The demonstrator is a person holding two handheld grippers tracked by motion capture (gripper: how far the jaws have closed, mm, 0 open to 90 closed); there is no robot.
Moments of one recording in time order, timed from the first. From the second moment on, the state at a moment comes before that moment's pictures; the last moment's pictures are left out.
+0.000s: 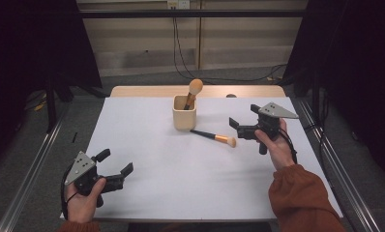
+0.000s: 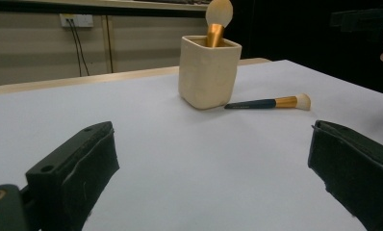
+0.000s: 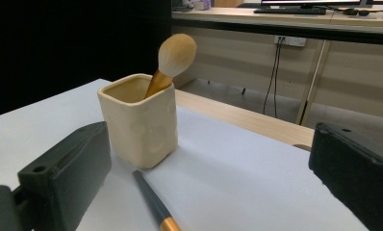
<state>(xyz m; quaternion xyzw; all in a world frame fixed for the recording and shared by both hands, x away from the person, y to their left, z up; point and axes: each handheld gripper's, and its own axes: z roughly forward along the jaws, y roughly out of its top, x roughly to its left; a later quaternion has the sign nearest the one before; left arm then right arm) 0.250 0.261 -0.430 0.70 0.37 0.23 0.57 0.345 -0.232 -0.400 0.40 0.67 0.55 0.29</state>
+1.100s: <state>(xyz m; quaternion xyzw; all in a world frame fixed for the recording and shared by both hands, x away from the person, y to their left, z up) 0.250 0.255 -0.429 0.71 0.35 0.23 0.56 0.406 -0.199 -0.397 0.41 0.73 0.49 0.26</state>
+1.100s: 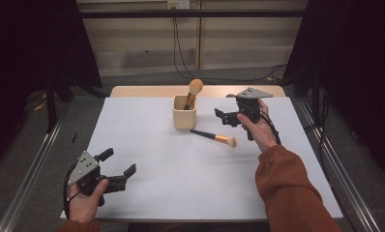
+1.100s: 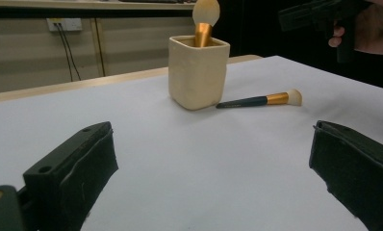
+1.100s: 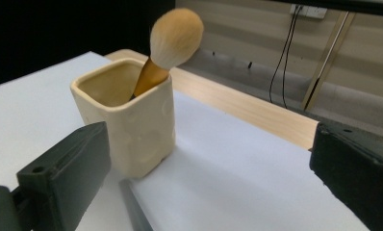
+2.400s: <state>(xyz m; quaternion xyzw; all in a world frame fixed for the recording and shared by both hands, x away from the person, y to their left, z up) 0.252 0.254 -0.430 0.71 0.36 0.23 0.56 0.440 -0.196 -0.389 0.38 0.87 0.28 0.13</state>
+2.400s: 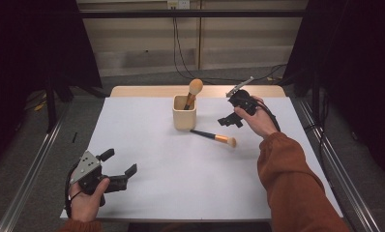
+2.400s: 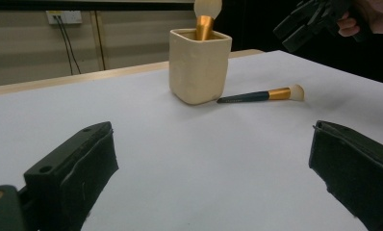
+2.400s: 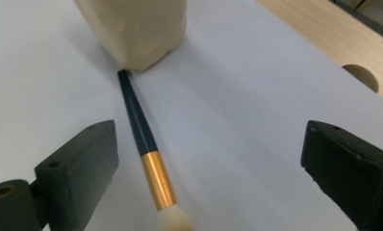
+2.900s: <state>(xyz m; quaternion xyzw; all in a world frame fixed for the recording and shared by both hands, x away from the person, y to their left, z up) 0.252 0.254 -0.430 0.72 0.36 0.23 0.55 0.457 -0.182 -0.385 0.35 0.91 0.20 0.08</state>
